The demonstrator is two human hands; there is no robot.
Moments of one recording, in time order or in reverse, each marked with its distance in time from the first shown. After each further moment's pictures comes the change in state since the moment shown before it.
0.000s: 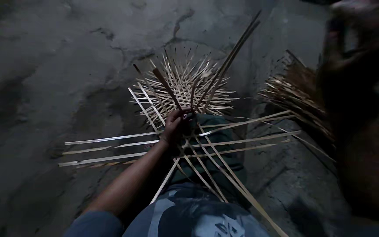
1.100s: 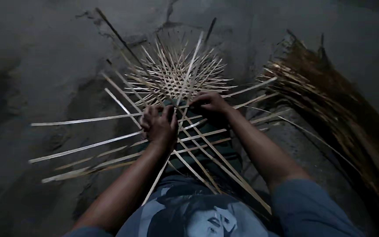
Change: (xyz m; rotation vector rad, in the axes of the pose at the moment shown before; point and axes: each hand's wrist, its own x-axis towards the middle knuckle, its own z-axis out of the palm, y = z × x) left_hand -0.039 0.020 0.032 1.721 0.381 -0.213; right_hand -0.123 -0.115 0.191 0.967 -0.794 0.002
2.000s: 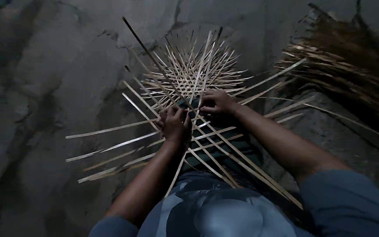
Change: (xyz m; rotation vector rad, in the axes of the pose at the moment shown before) left_hand 0.007 -0.004 -0.001 0.025 -0.012 0.092; right_hand -0.001 0.000 0.019 -0.224 -0.011 -0.015
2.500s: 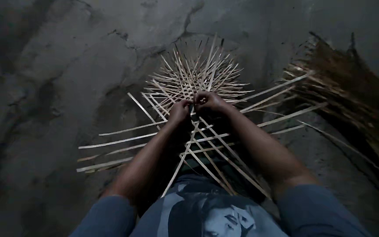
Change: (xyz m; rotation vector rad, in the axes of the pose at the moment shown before) left_hand 0.074 -0.015 -0.005 -0.642 -0.464 -0.183; right_hand 0.055 -0.029 0.003 0.565 -0.066 0.320
